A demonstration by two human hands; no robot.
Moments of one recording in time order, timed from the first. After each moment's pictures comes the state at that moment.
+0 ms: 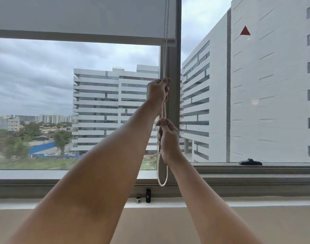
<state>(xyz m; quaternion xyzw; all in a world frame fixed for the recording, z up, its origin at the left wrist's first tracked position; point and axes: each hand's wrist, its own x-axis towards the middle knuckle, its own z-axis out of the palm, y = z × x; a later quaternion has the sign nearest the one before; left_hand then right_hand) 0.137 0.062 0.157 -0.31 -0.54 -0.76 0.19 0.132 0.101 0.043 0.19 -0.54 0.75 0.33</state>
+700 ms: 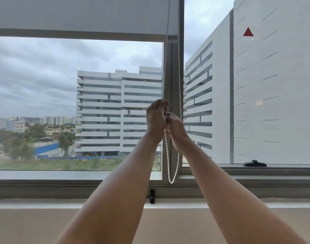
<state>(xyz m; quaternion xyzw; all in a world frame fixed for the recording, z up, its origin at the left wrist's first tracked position) 0.115 0.059 0.100 -0.31 -0.48 -0.78 0.26 0.135 0.115 0.078 0.20 -0.64 0.68 0.29</state>
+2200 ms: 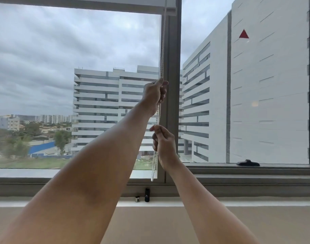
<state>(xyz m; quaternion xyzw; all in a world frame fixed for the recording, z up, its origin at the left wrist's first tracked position) 0.136 0.051 0.159 -0.31 -0.56 -0.75 0.17 0.139 0.101 0.025 0.23 -0.59 0.71 0.31</state>
